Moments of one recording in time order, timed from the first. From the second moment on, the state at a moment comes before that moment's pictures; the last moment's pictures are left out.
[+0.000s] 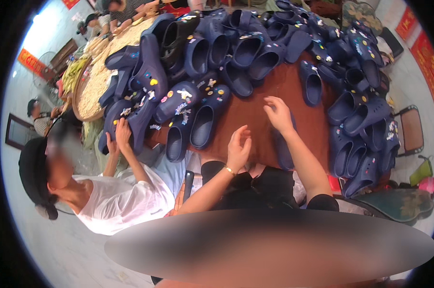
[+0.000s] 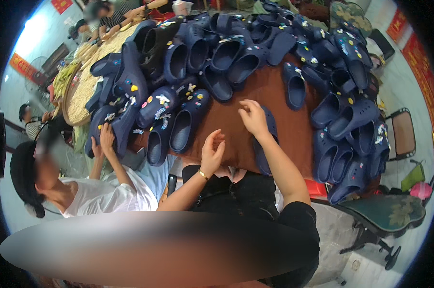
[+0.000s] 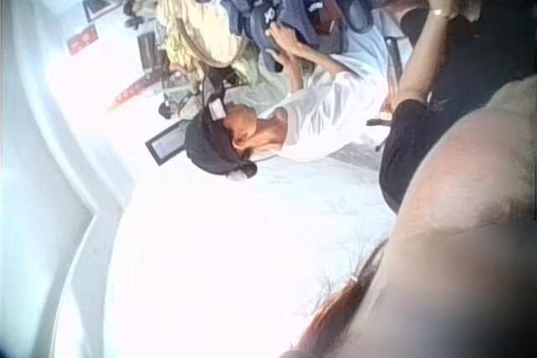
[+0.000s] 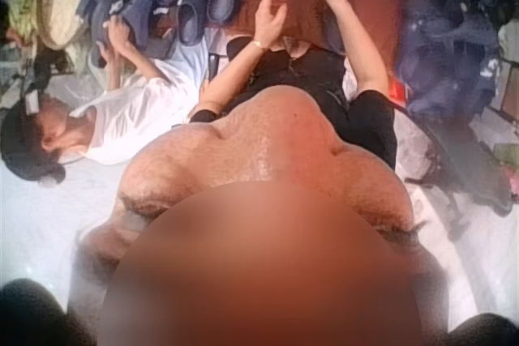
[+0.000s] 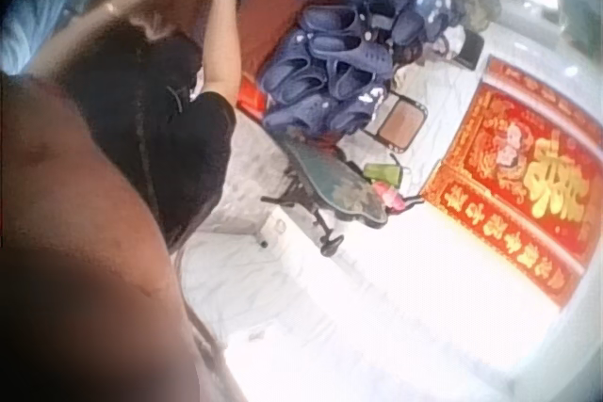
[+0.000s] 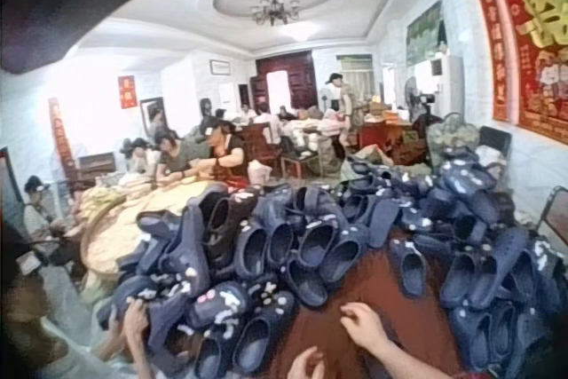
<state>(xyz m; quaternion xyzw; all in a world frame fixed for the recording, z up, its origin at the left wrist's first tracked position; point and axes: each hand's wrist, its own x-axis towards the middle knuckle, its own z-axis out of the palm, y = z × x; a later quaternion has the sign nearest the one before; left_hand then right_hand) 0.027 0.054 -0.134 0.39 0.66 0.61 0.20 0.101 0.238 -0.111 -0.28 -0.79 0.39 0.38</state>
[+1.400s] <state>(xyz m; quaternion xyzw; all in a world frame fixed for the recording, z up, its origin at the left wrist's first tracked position) 0.007 0.063 -0.218 0.46 0.80 0.37 0.13 0.205 0.448 -0.239 -0.69 -0.43 0.51 0.26</state>
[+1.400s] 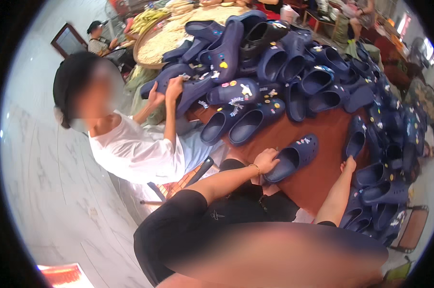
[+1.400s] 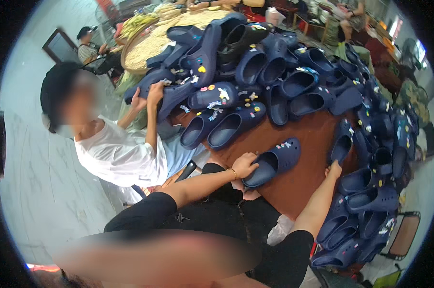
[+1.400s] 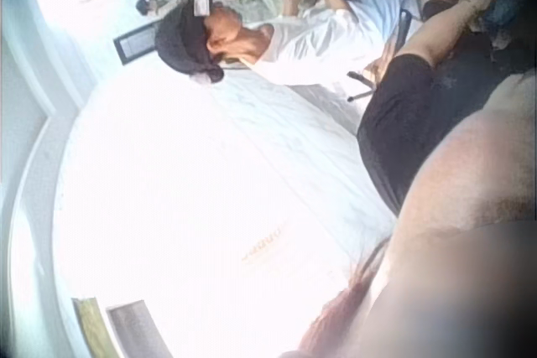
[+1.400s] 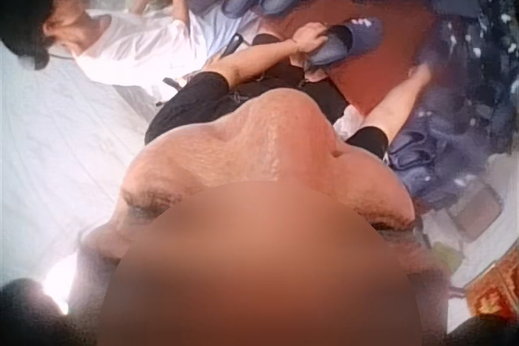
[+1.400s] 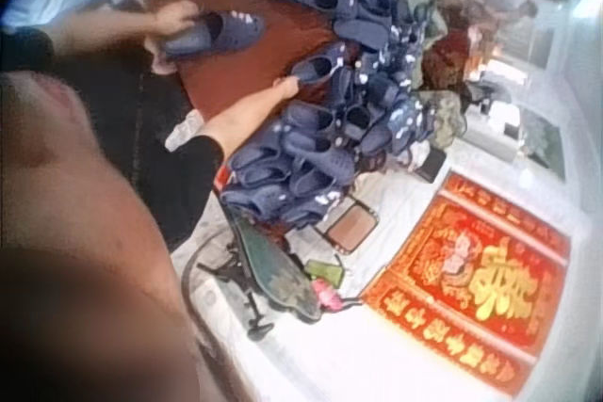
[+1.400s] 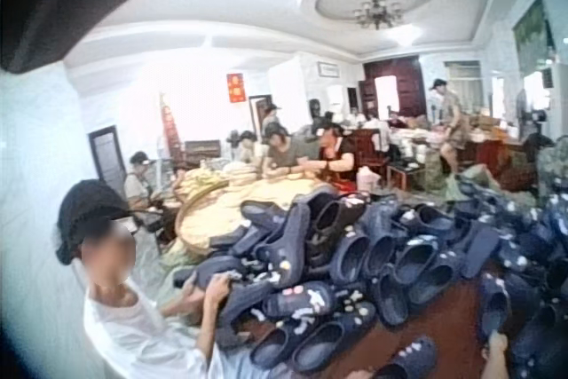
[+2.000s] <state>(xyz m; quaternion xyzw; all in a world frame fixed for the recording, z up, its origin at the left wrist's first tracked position) -0.028 0.057 -0.213 0.50 0.77 0.36 0.15 0.317 0.274 -0.198 -0.62 -0.62 0.47 0.01</state>
